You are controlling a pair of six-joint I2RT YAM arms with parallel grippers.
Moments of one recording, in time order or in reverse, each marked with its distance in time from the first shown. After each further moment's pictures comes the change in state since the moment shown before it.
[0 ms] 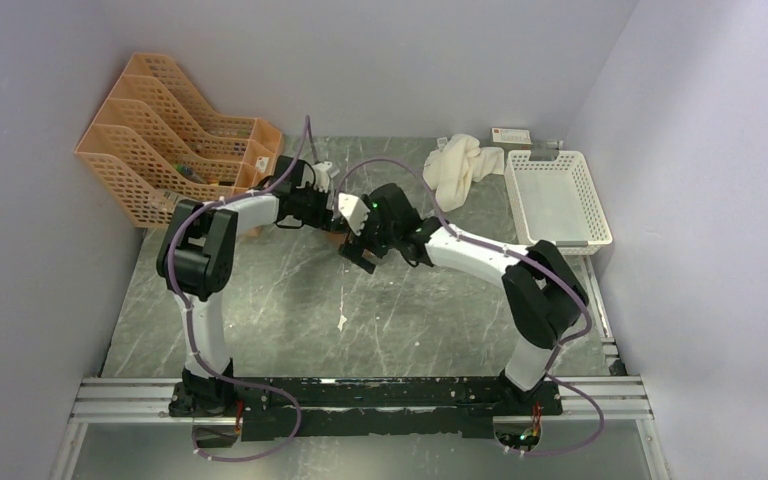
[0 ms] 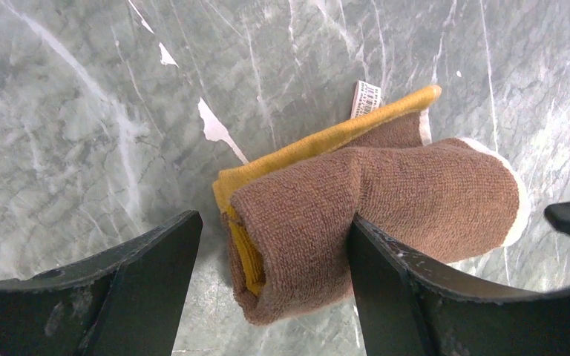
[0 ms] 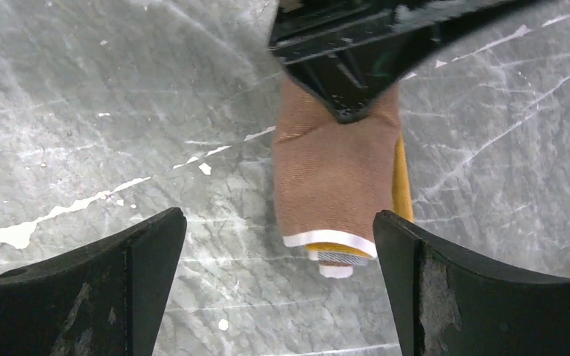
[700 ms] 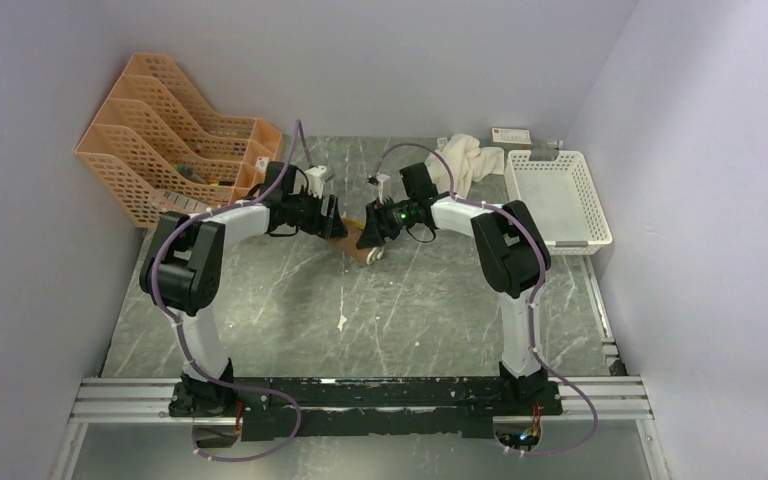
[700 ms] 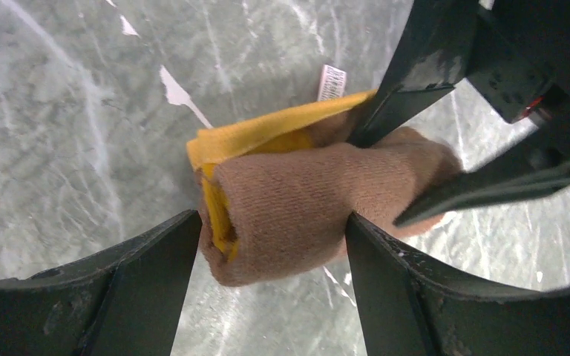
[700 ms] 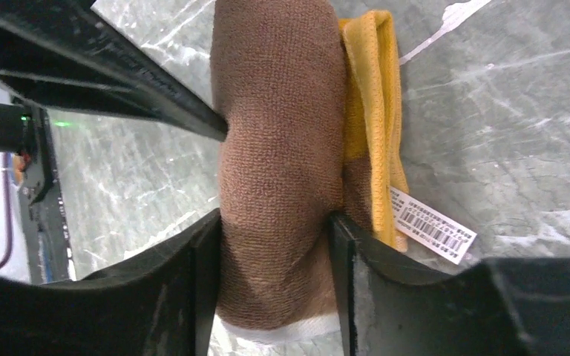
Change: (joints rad) left arm 0.001 -0.150 -0.154 0.060 0.071 0.007; right arm -0.267 0.392 0.216 0.022 -0.649 0.417
